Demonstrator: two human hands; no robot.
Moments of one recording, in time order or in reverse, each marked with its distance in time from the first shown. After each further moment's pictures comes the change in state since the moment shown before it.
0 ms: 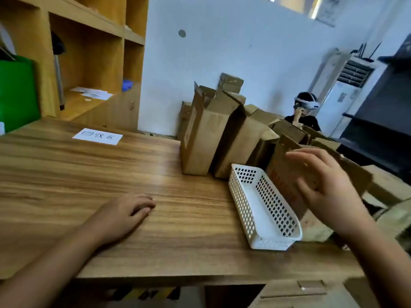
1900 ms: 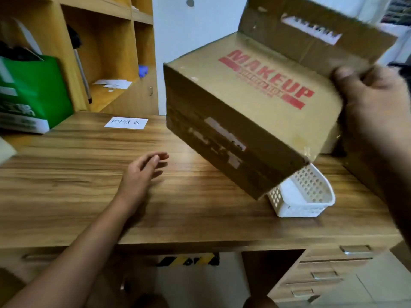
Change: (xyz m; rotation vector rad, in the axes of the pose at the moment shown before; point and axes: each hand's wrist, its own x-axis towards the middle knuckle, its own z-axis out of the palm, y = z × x) left_hand -0.011 0.017 -0.031 -0.815 0.379 -0.291; right_hand 0.047 -0.053 0.011 0.996 0.419 0.258
